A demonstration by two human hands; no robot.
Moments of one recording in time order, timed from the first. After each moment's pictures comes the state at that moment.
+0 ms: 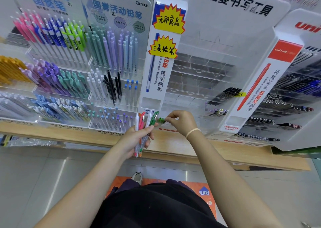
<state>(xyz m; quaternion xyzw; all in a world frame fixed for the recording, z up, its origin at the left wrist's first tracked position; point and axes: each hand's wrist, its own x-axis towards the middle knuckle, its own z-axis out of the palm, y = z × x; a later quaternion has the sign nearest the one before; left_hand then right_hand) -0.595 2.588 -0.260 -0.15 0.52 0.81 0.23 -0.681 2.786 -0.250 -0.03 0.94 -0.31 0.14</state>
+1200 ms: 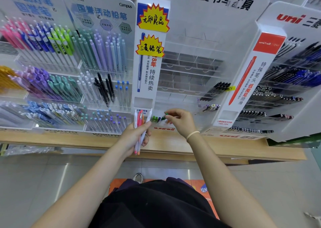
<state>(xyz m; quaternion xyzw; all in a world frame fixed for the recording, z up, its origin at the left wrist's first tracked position) -0.606 2.610 -0.252 -0.20 0.55 0.78 0.22 -0.663 2.804 -0.248 0.03 0.85 -0.52 0.09</state>
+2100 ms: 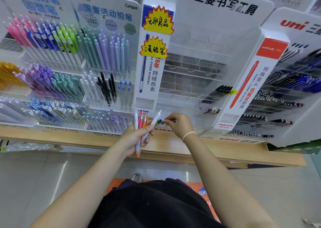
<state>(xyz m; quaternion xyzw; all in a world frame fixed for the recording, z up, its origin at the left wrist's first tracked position) -0.603 2.606 -0.252 -0.19 0.50 0.81 0.24 -0.669 2.799 -0.256 -0.02 0.94 -0.32 0.13</state>
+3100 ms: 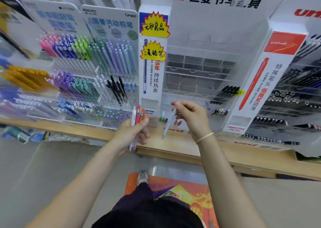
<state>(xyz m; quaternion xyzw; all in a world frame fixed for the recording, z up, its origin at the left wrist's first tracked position) -0.586 2.609 -0.183 -0.18 0.63 0.73 0.16 -0.659 2.812 -0.177 0.03 0.66 -0.74 0.13</state>
